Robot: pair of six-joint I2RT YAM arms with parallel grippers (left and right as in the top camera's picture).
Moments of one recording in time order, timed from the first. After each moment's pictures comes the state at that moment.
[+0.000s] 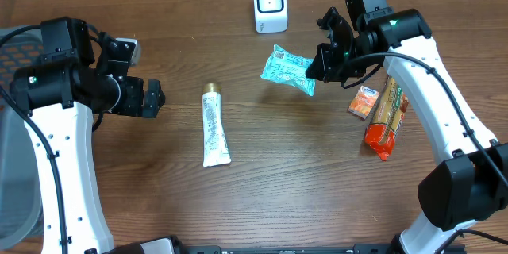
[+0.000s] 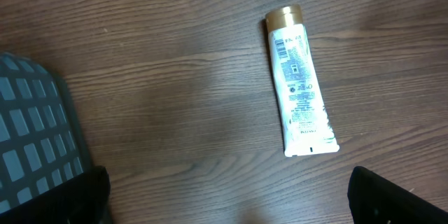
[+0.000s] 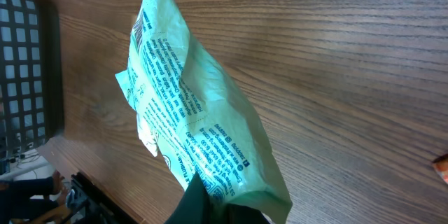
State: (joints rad) left arm 0.22 1.47 1.64 -1.39 0.16 0.32; right arm 0.27 1.85 1.74 -1.15 -0.51 0.15
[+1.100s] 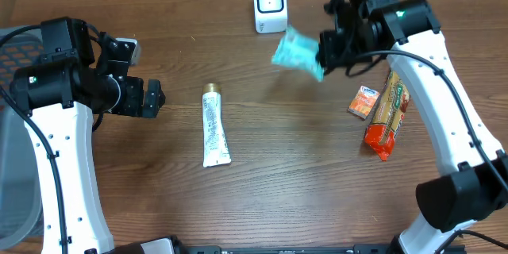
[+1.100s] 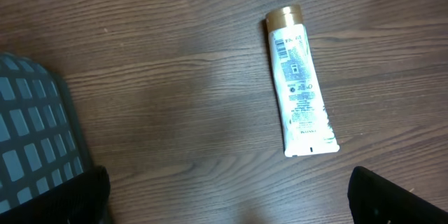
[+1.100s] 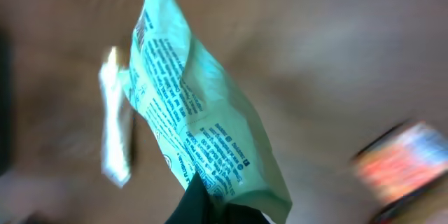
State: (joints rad) left arm 0.22 1.47 1.64 -1.39 0.16 0.32; right arm 0.33 1.85 1.95 -1.21 -0.22 0.19
